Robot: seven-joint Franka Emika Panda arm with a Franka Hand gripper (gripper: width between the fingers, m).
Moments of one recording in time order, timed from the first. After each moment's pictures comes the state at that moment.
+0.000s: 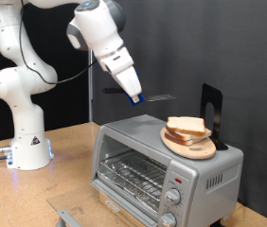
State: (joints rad) arm 0.28 -0.47 -0.04 -2.57 0.62 2.32 -0.51
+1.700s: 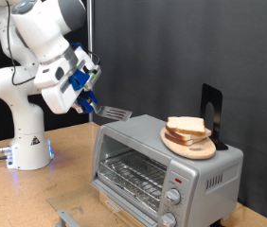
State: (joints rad) arm 0.03 -0.44 -0.20 -2.51 0.48 1.99 -0.10
